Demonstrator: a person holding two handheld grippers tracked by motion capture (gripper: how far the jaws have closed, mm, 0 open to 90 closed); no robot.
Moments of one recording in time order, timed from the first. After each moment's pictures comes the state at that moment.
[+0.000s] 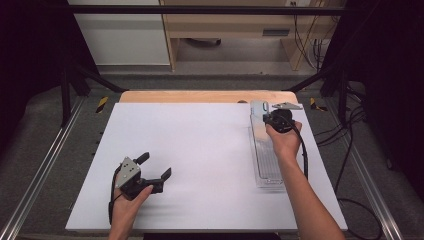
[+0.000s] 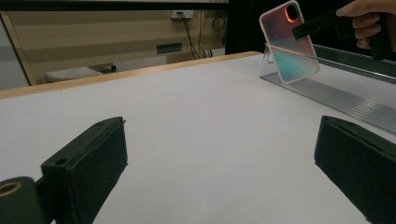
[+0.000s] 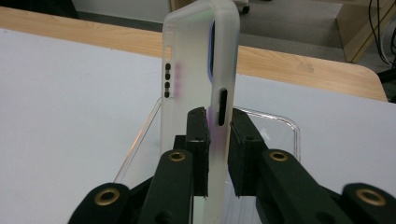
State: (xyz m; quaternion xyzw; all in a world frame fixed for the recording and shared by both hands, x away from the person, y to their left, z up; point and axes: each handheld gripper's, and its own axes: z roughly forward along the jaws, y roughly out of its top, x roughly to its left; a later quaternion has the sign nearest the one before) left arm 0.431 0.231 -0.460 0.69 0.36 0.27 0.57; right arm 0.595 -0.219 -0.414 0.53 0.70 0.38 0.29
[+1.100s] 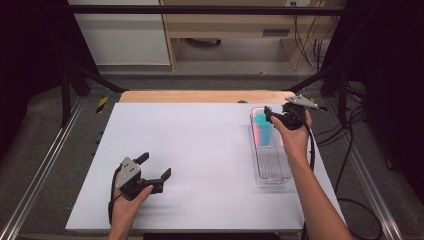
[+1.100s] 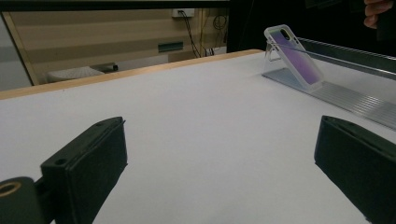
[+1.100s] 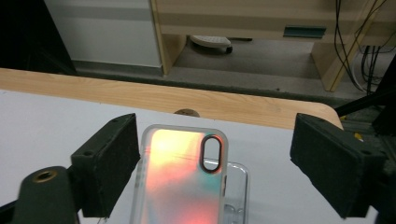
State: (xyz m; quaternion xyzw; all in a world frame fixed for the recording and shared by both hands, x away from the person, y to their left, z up) left arm 0.430 0.231 -0.461 0.69 0.36 0.28 0.56; right arm 0.592 -0.241 -0.390 0.53 0.64 0.44 0.33
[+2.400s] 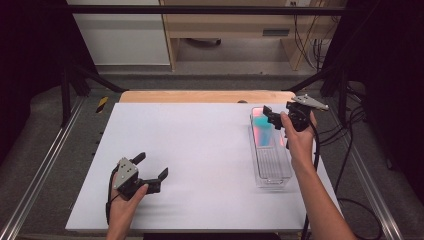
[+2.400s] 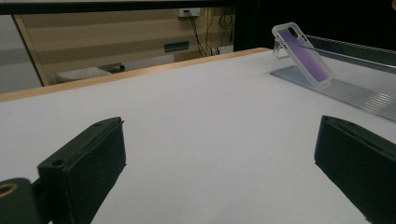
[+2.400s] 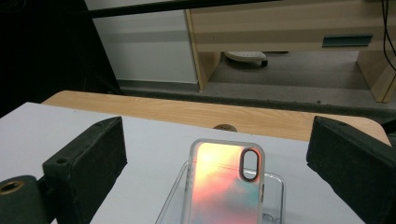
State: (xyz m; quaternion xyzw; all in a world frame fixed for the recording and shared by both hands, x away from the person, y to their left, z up) left arm 0.430 0.238 -0.461 0.69 0.36 0.29 0.55; right arm 0.572 -0.246 -0.371 0.50 0.63 0.51 0.29
